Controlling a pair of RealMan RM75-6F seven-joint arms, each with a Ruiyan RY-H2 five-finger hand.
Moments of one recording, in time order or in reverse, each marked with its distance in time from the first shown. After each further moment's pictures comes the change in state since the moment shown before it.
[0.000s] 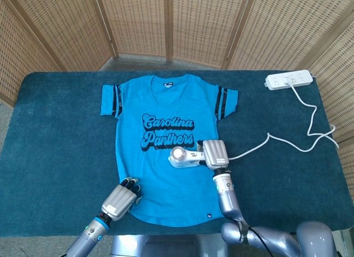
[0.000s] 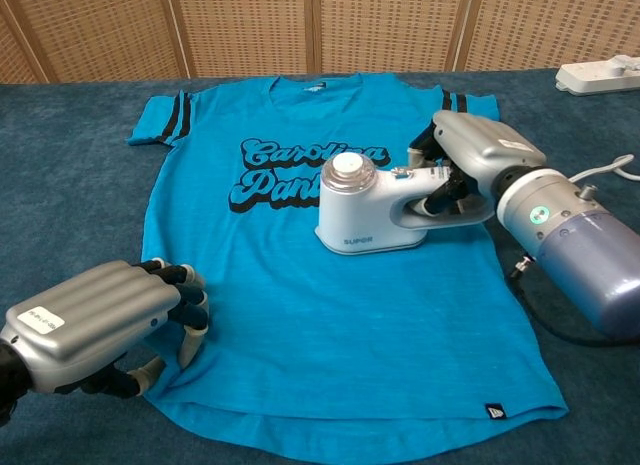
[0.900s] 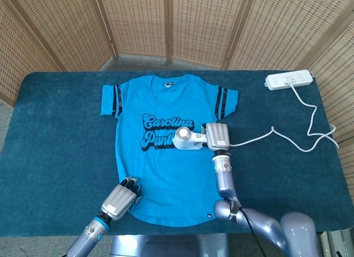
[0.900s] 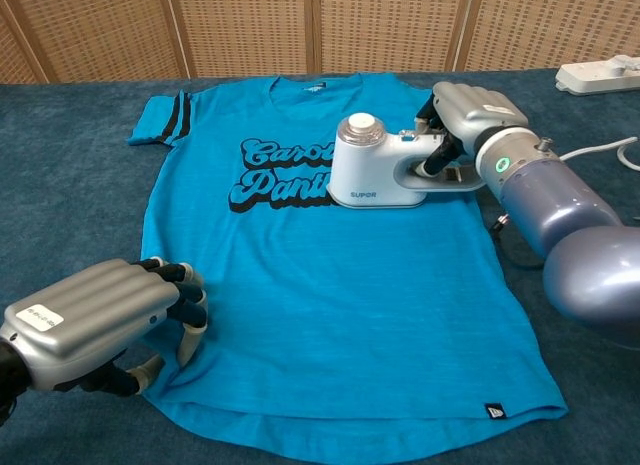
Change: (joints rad) left arm 0.004 0.005 -0.006 -0.012 -0.021 0.008 0.015; right arm 0.158 -0.094 0.153 0.323 0.103 -0.119 -0.016
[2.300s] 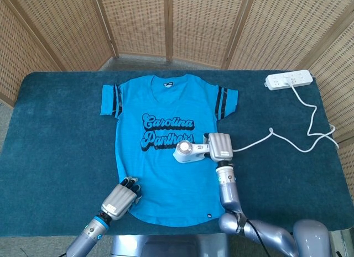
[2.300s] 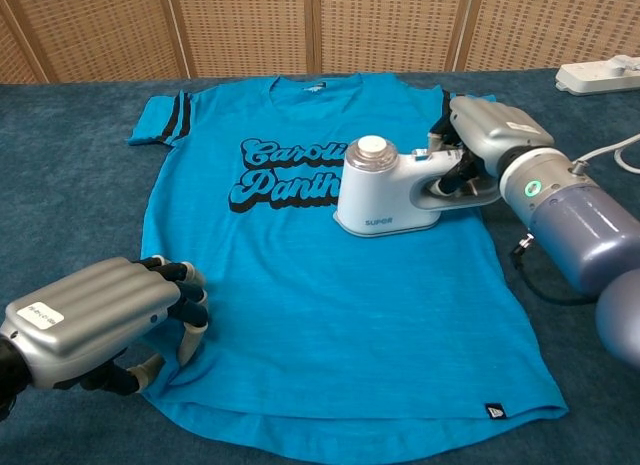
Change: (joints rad) left arm -0.008 0.006 -0.002 -0.001 0.012 -0.009 -0.009; right arm -0.107 0.053 -0.047 -0.178 -0.020 0.068 -0.035
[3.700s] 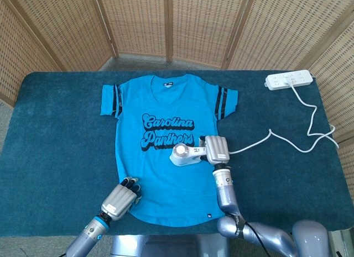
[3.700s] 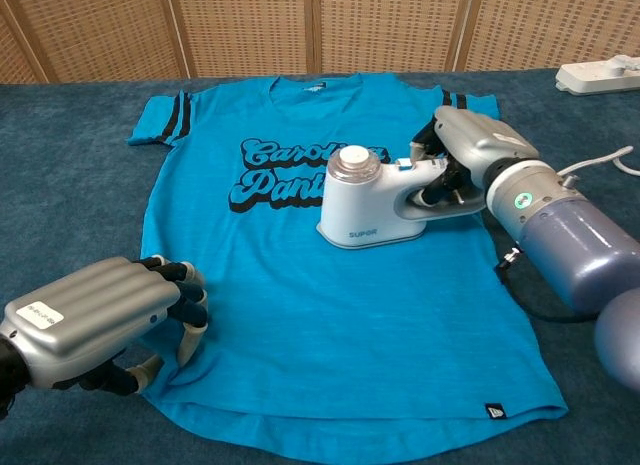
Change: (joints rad) left arm -0.002 0.007 -0.001 -0.012 -0.004 -0.002 0.009; right arm -0.009 -0.012 -0.026 -0.047 -0.014 0.003 0.056
